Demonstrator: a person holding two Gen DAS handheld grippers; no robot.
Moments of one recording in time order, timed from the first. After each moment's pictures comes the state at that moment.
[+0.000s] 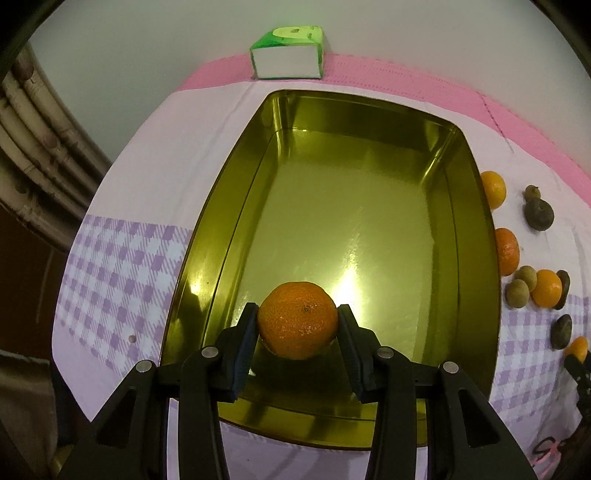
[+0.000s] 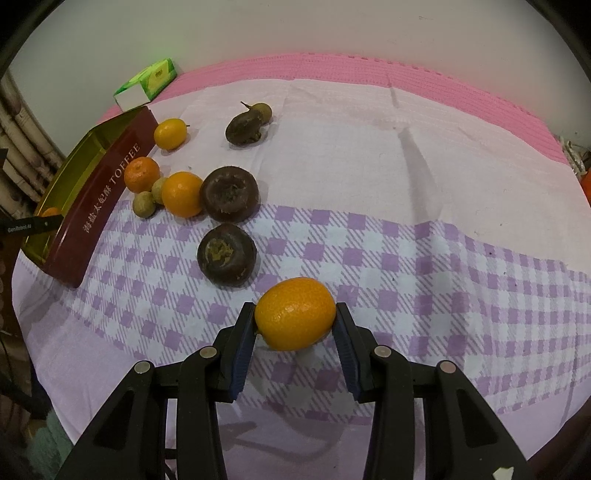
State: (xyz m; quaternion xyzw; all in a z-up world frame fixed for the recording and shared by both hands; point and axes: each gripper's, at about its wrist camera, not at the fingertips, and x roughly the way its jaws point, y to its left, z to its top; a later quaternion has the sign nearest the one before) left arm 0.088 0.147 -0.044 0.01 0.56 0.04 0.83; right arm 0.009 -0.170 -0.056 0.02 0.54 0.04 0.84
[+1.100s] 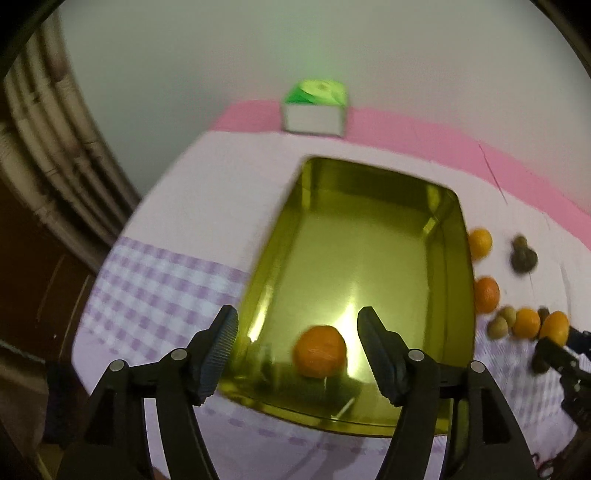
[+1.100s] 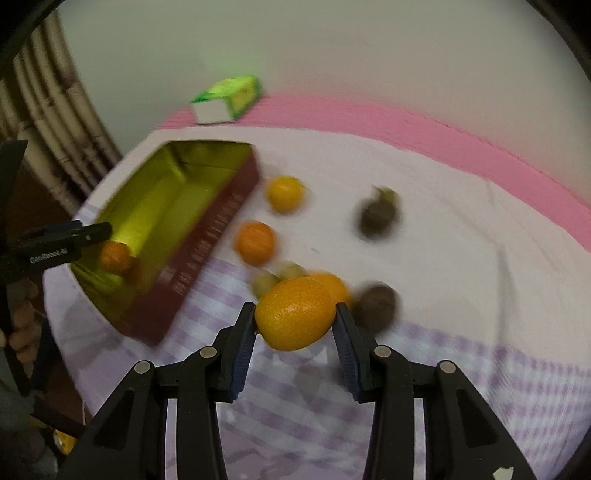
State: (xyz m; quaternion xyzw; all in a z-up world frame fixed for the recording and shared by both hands) left arm 0.066 0.178 0.008 -0.02 0.48 0.08 0.87; right arm 0.064 -0.069 -0.005 -0.02 0.49 0.15 0.86
